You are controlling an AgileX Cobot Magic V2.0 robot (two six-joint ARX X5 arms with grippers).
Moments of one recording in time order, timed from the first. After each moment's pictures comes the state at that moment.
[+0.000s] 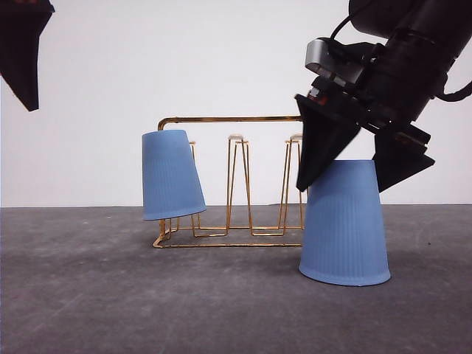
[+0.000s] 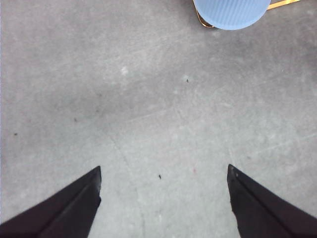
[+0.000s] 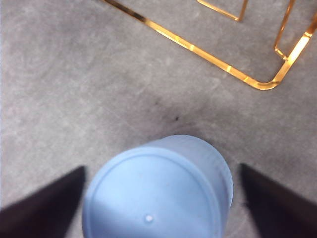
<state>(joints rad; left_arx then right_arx) -0.36 1.18 1.14 -1.02 -0.02 -0.06 0.46 1.46 0.96 -0.49 -0.28 0.01</state>
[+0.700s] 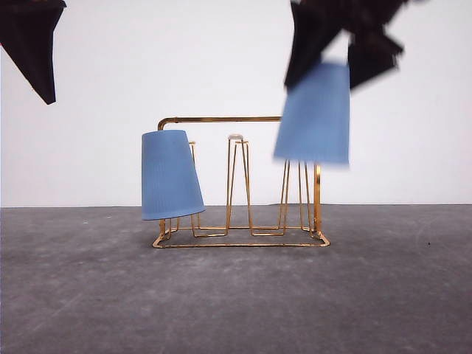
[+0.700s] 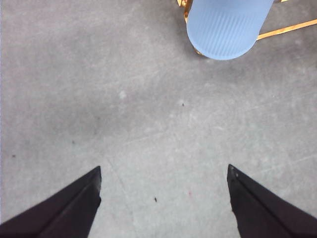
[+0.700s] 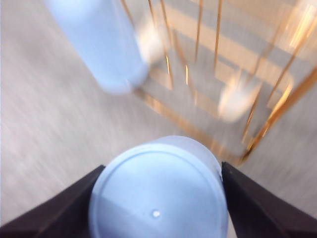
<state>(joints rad) -0.36 1.18 1.14 -0.95 -0.02 -0.07 0.46 1.44 1.35 -0.73 -0.28 -0.03</state>
